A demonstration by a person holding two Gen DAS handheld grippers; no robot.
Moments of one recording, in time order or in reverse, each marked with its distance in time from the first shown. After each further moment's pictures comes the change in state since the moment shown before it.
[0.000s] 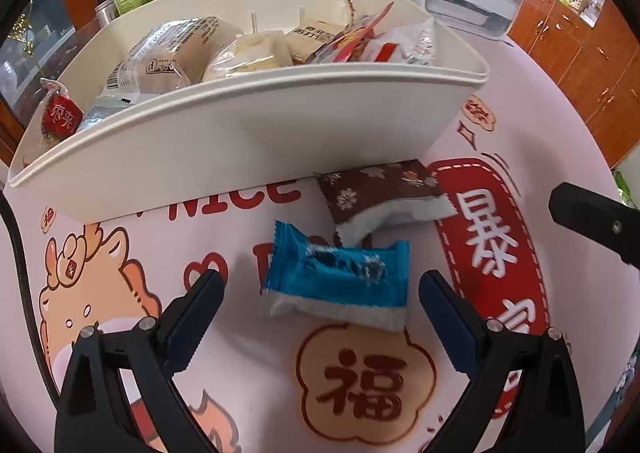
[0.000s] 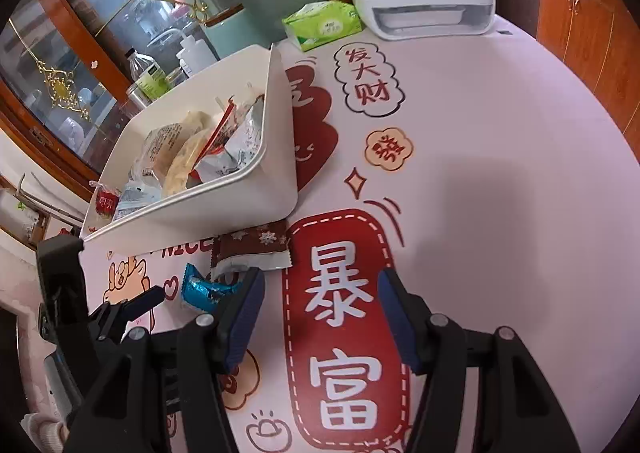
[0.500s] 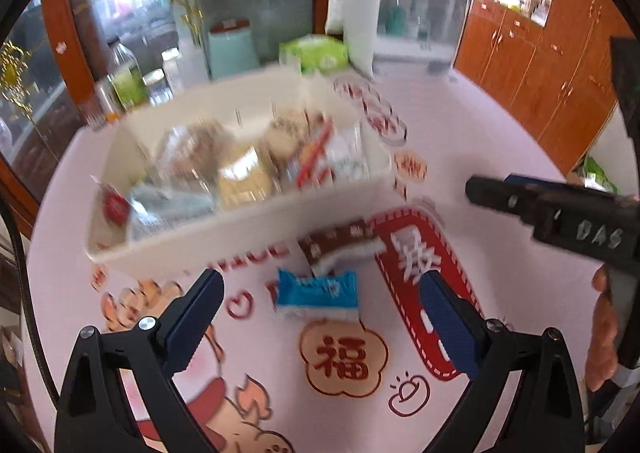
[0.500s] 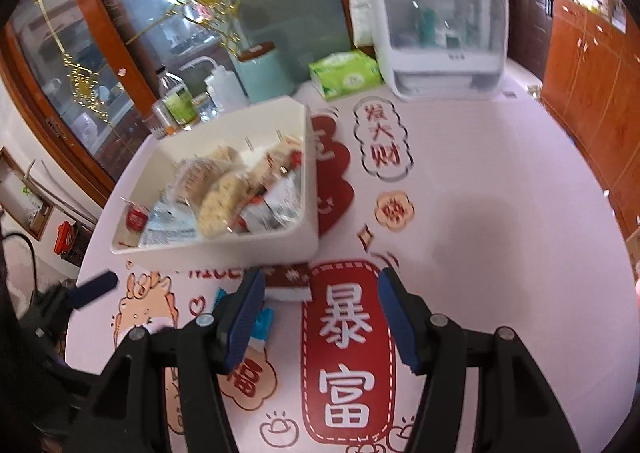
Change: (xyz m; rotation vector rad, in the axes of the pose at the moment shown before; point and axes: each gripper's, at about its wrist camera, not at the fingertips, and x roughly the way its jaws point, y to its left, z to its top) left arm -0.107 -0.009 0.012 0.128 -0.135 -0.059; right arm -0.054 0.014 0.017 -0.076 -0.090 -0.022
